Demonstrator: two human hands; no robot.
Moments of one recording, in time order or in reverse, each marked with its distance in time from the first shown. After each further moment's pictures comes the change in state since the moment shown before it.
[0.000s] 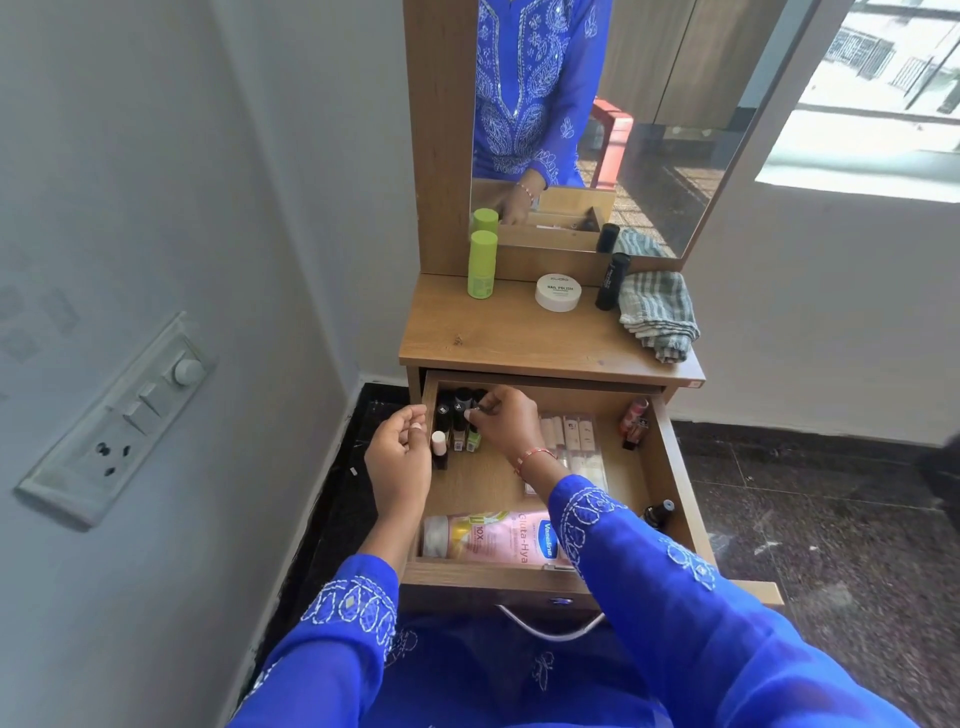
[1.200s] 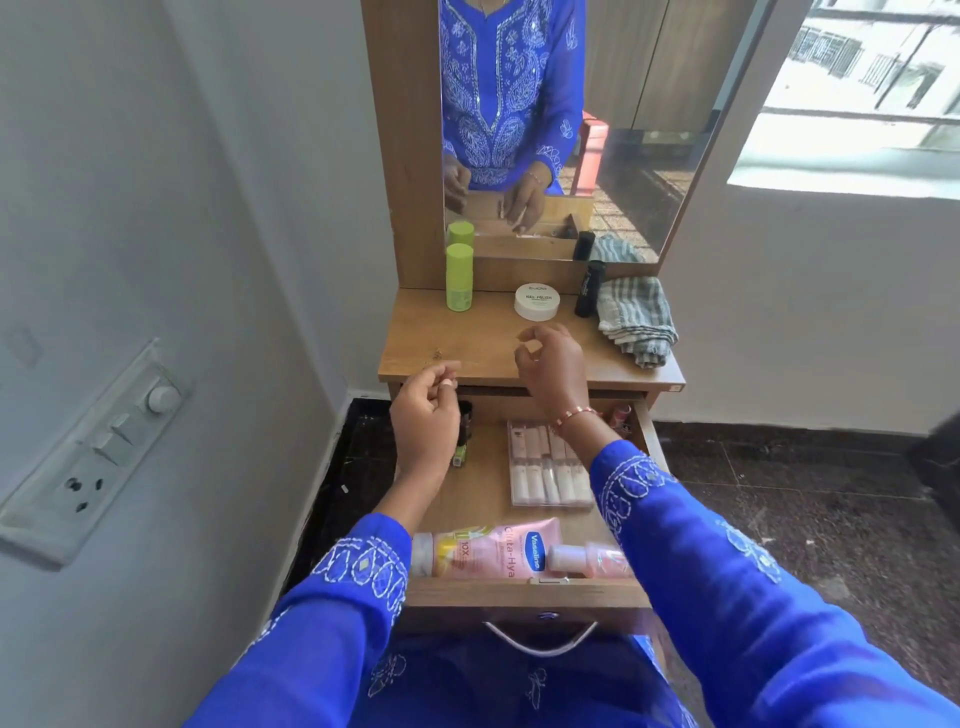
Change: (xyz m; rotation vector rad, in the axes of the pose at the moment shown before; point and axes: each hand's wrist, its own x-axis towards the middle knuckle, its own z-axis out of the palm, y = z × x) left_hand 0.011 0.057 0.040 -0.016 -0.119 0.194; right_hand 0.027 -0.022 -0.083 -0.099 0.311 -0.238
